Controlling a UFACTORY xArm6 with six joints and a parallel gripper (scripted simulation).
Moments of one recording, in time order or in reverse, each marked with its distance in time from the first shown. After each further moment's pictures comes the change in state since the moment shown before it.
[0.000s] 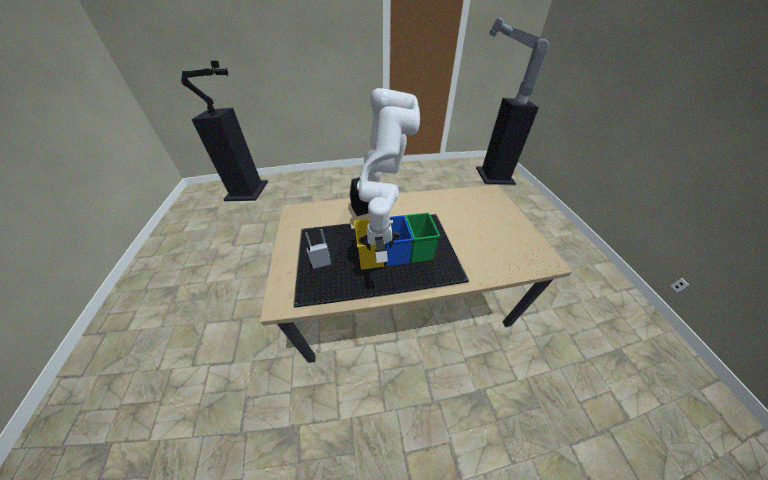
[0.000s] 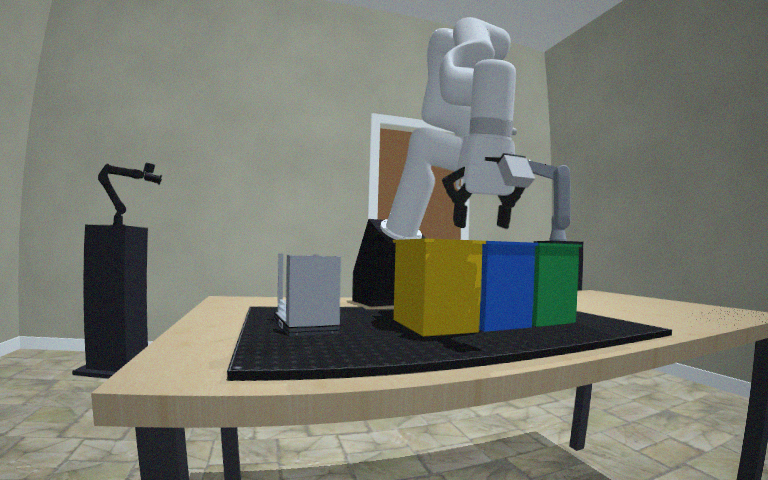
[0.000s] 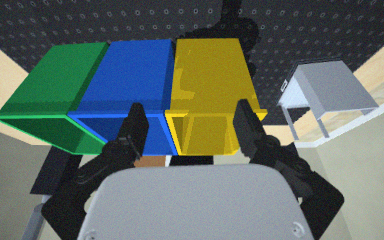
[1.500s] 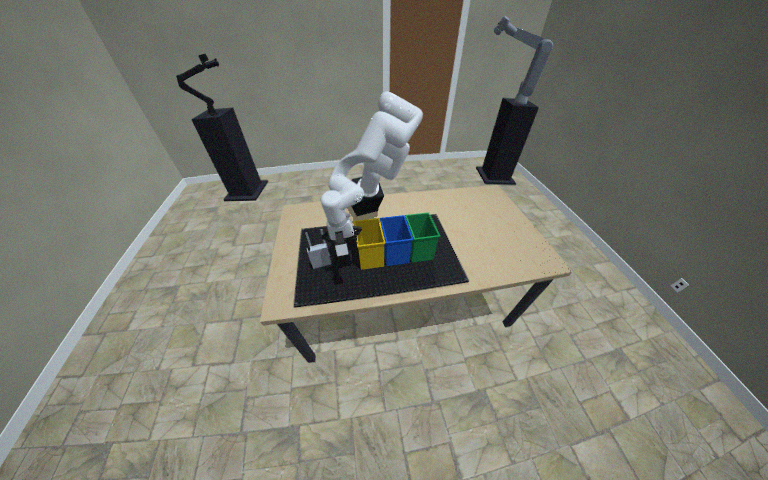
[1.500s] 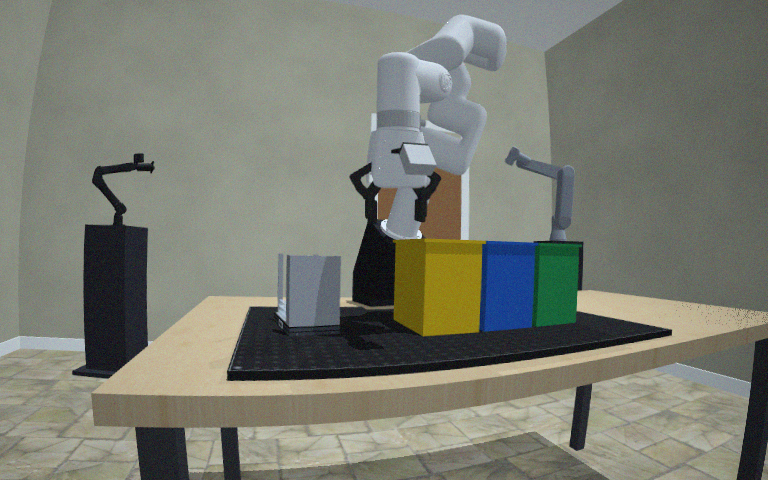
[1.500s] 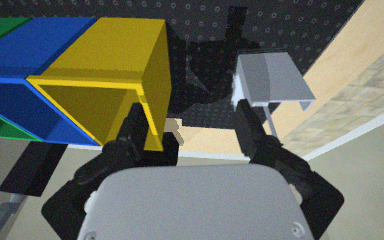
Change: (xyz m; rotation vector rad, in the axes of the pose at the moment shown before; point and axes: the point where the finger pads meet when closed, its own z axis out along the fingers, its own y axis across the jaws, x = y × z) arm -0.045 0.149 0.001 0.031 0.063 -0.072
